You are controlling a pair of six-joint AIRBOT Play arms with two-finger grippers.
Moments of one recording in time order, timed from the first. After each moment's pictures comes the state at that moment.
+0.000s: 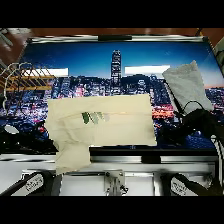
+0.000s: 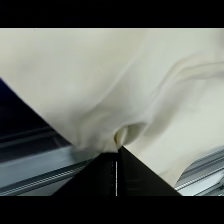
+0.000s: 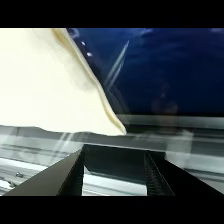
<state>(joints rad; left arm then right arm) 0.42 -1.12 0.45 1.12 -1.28 -1.01 -0.24 -1.23 0.67 1.98 -1.35 -1.67</state>
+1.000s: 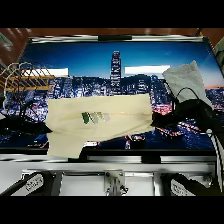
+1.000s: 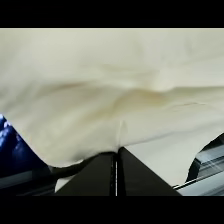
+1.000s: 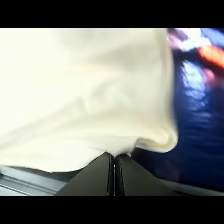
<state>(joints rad) 0.42 -1.12 0.73 1.02 -1.29 -0.99 -0.07 -1.22 0.85 2.08 -1.19 -1.66</state>
